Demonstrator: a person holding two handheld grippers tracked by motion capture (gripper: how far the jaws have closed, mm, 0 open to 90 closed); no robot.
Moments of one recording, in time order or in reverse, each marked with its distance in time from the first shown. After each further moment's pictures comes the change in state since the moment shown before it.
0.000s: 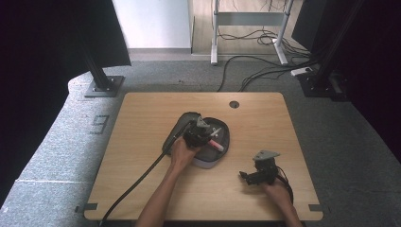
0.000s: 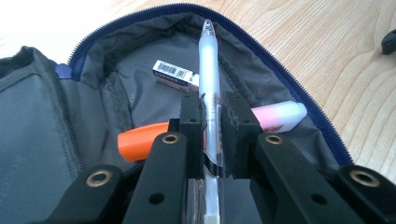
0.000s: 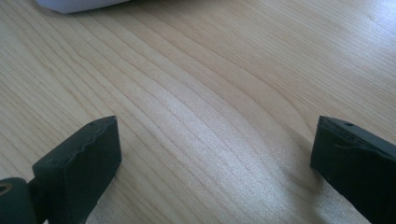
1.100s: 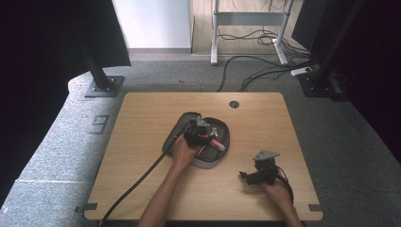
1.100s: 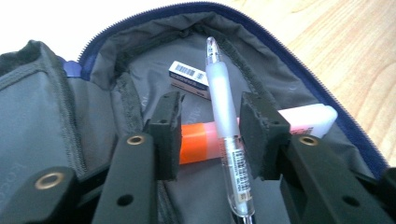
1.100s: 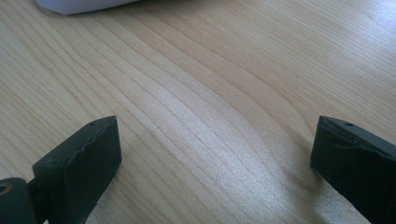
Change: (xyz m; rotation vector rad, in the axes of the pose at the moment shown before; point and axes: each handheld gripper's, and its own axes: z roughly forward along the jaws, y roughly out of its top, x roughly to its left) left arm 0.010 -0.003 0.014 -0.021 0.045 -0.030; right arm 0.000 0.000 0.000 0.000 0.000 0.000
